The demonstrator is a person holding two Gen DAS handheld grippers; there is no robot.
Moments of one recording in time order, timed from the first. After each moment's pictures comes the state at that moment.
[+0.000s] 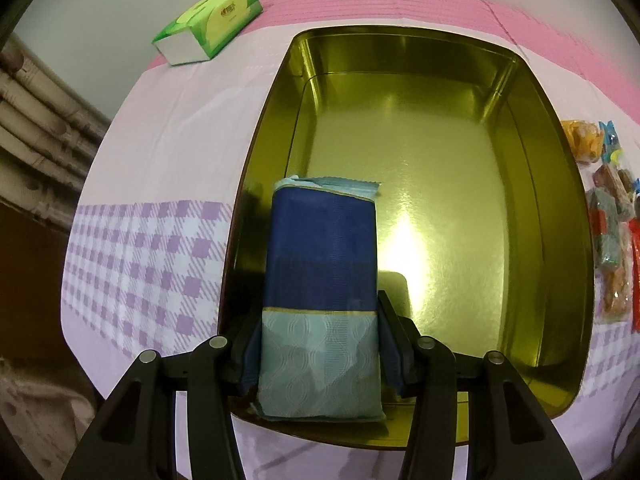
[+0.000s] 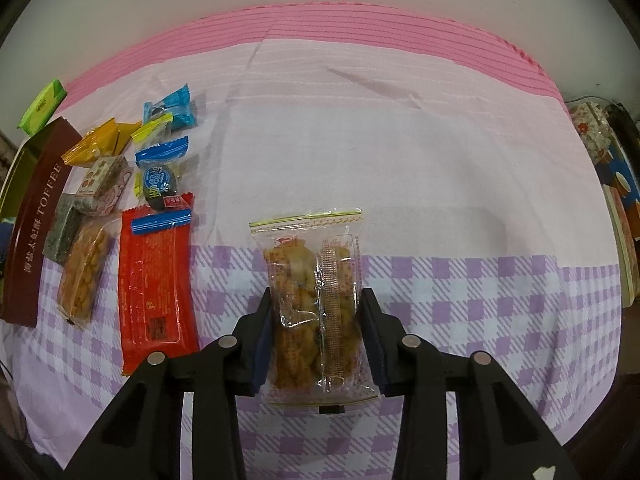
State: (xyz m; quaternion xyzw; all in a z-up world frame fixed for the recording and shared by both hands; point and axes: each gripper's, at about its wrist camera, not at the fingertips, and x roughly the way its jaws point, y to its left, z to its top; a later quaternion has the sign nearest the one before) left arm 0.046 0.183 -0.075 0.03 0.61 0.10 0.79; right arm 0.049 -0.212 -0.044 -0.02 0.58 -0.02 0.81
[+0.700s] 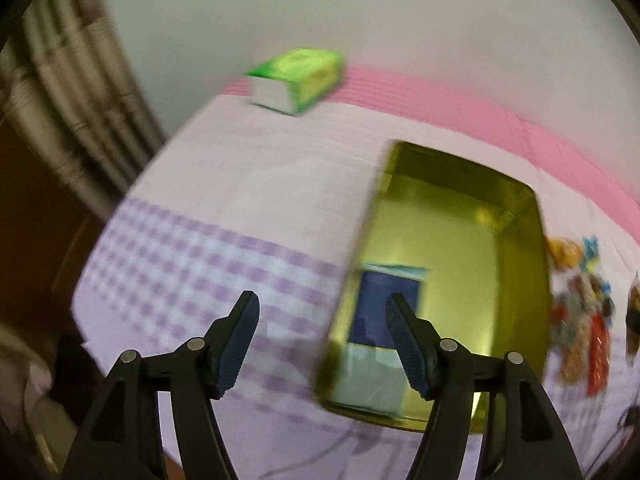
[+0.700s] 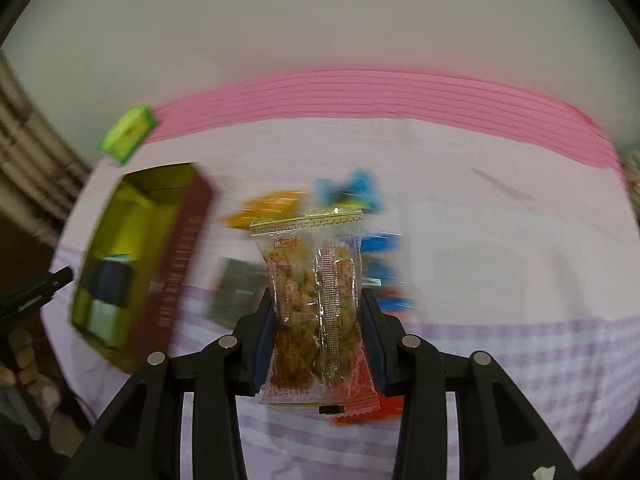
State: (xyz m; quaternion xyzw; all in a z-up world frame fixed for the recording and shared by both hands) left arm 0.014 0.242 -0.002 -0.07 0.50 0.17 0.85; right arm 0.064 -0.090 0.026 0.02 0.53 0.10 0.84
